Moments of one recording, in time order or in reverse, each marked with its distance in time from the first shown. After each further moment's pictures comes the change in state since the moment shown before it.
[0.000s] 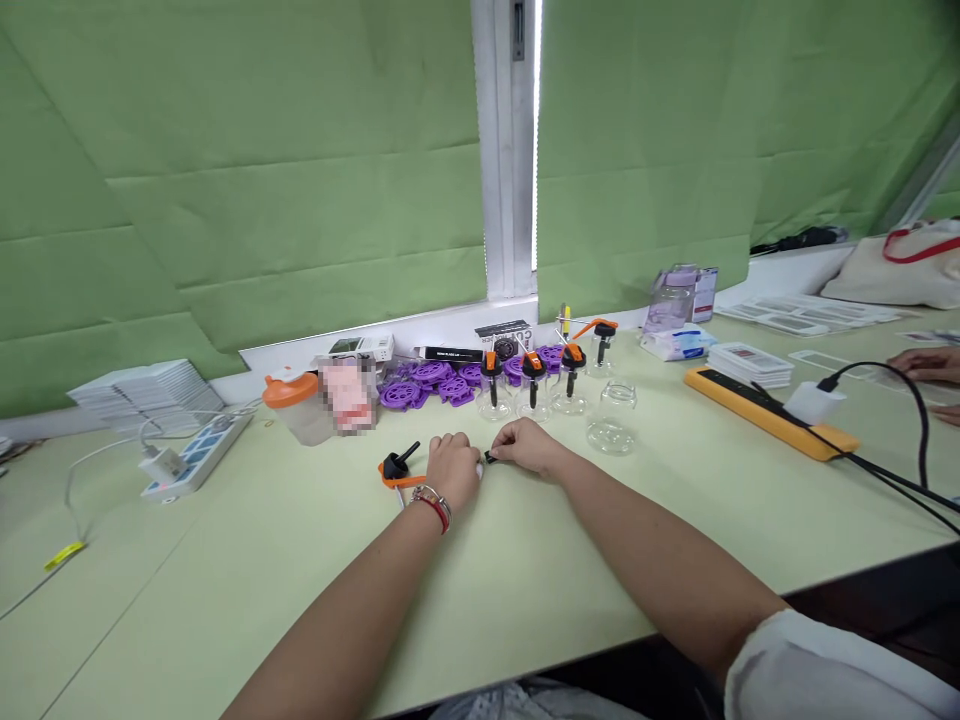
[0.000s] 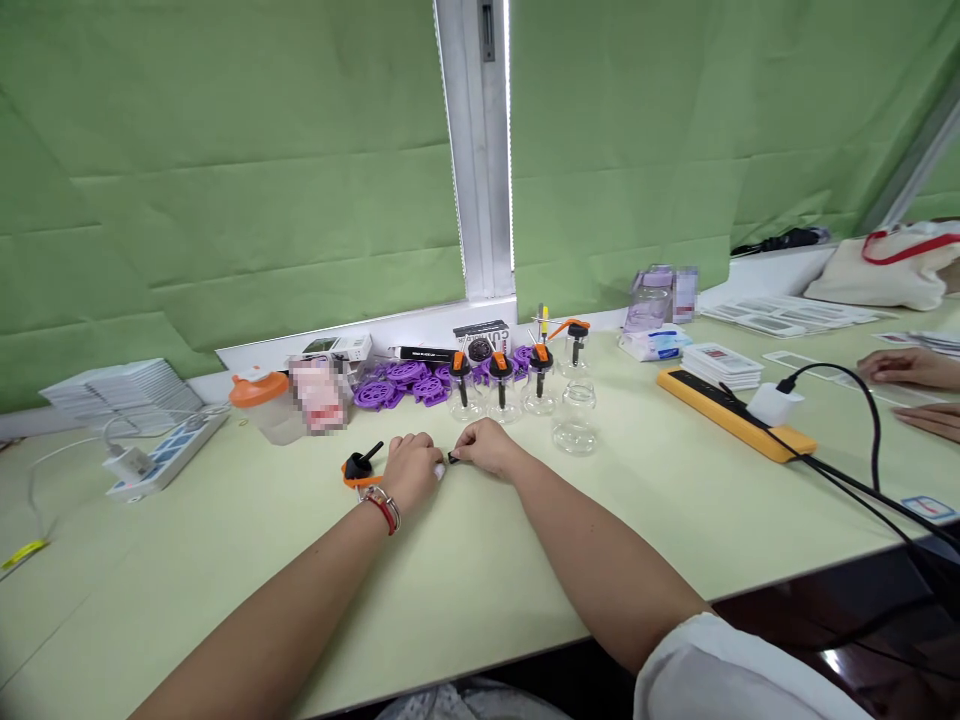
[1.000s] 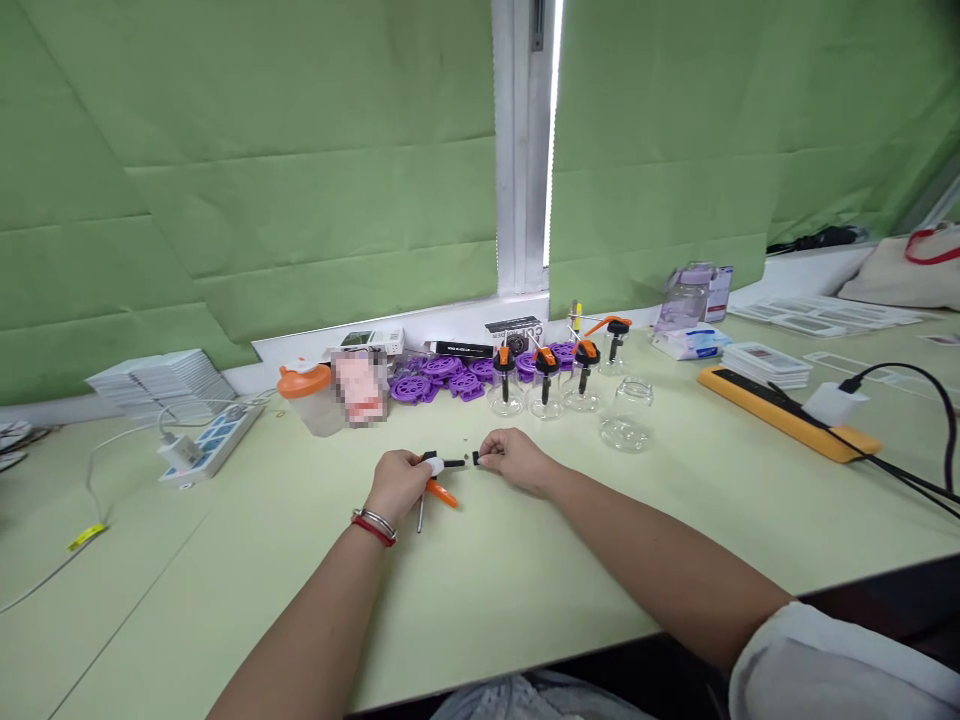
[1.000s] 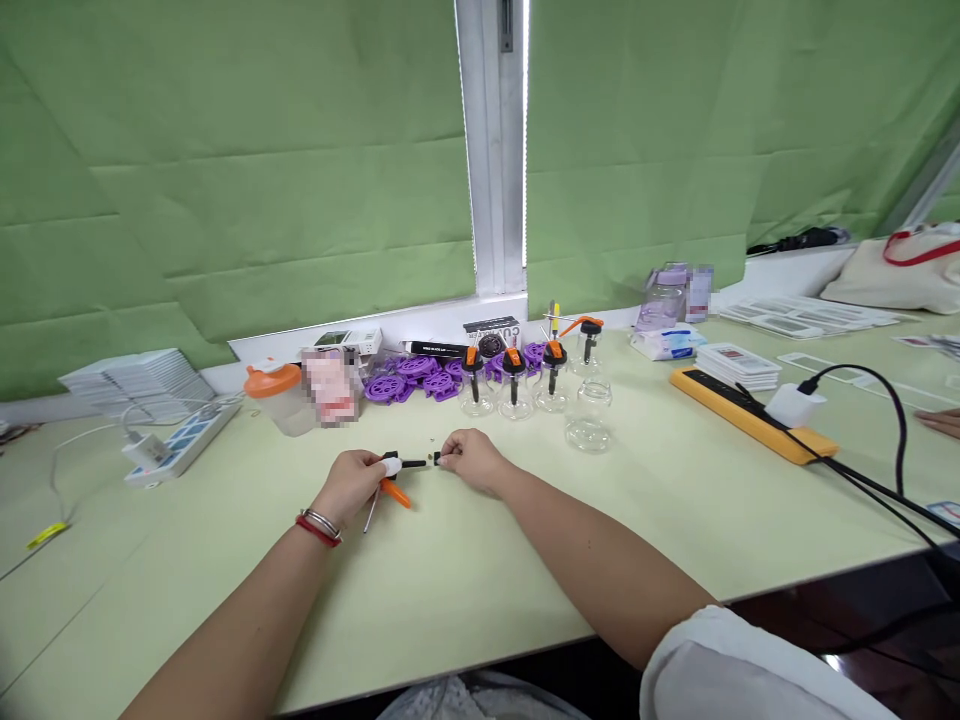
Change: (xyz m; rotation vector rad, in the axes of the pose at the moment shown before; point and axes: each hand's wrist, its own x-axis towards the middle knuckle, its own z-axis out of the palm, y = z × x) left_hand -0.048 -0.064 -0.016 -0.935 0.020 -0.773; right_hand -0.011 -0.015 0.045 0.031 -0.020 -0.001
